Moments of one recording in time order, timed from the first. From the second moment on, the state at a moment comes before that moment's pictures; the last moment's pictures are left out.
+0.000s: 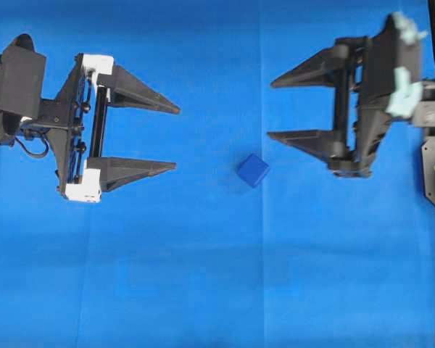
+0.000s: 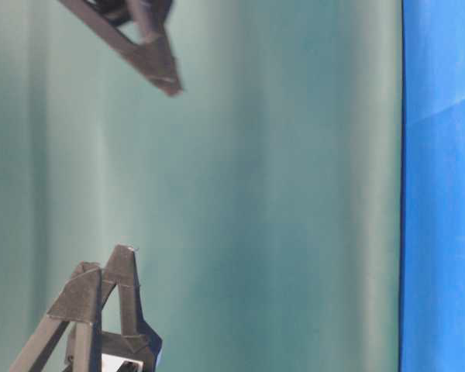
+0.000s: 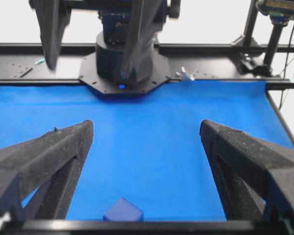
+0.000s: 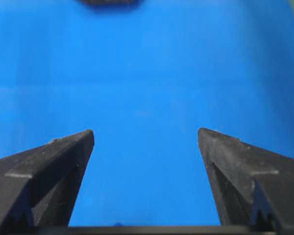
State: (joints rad) left arm -0.05 -0.42 0.78 0.02 -0.34 -0.03; right arm 0.00 -0.55 0.73 -0.55 0.17 0.74
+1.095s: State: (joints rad) left arm -0.04 -0.41 0.78 0.02 -0.34 -0.03; right arm 0.00 -0.61 0.73 -0.58 0.09 0.74
